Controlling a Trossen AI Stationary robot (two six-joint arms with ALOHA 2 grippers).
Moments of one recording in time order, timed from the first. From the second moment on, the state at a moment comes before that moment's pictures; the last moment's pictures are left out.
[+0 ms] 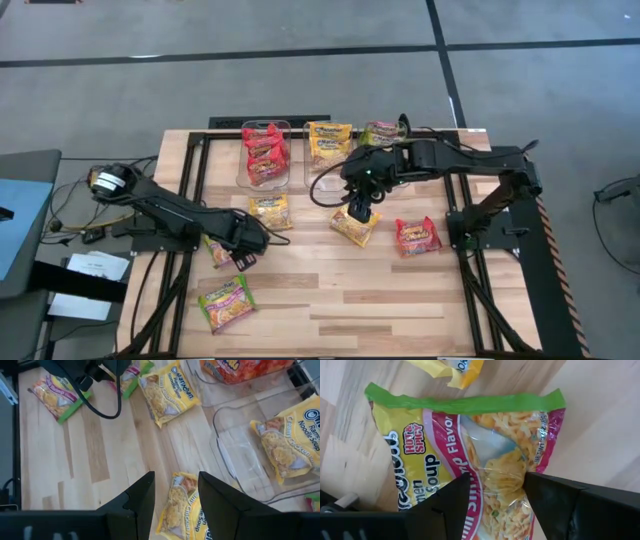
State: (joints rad) left arm -0.27 1.46 0.77 -0.91 -0.08 -0.90; right arm -0.03 1.56 1.66 -0.98 0.04 0.27
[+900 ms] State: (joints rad) left arm -0.33 1.45 0.83 -0.92 -0.10 -0.88; right arm -0.02 1.56 1.66 -0.98 0.03 0.42
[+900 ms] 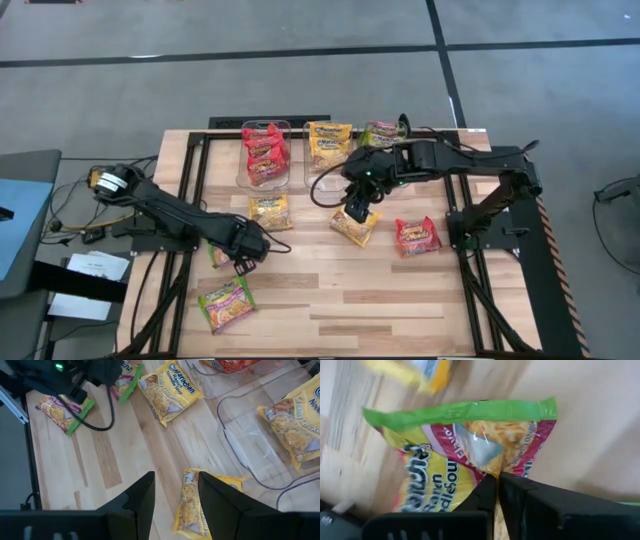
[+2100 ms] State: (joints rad) left arm -0.51 1.35 1.32 -0.94 -0.47 -0.11; right arm 0.01 1.57 1.66 -0.90 -0.16 0.95
